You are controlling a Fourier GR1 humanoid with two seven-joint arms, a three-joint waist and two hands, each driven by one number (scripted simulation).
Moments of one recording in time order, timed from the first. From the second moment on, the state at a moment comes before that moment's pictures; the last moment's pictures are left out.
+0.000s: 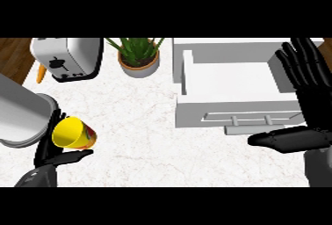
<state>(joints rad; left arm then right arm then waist) -0.44 0.32 0.39 -0.18 0.03 -0.25 -0.97 -0.28 -0.19 -0.11 -1.88 -0.11 0.17 0.14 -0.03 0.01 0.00</state>
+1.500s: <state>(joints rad) -0.62 0.10 0.35 -0.40 0.02 -0.11 -1.07 -0.29 -0.23 -0.16 -1.85 -0.14 0.20 0.14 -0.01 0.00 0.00</state>
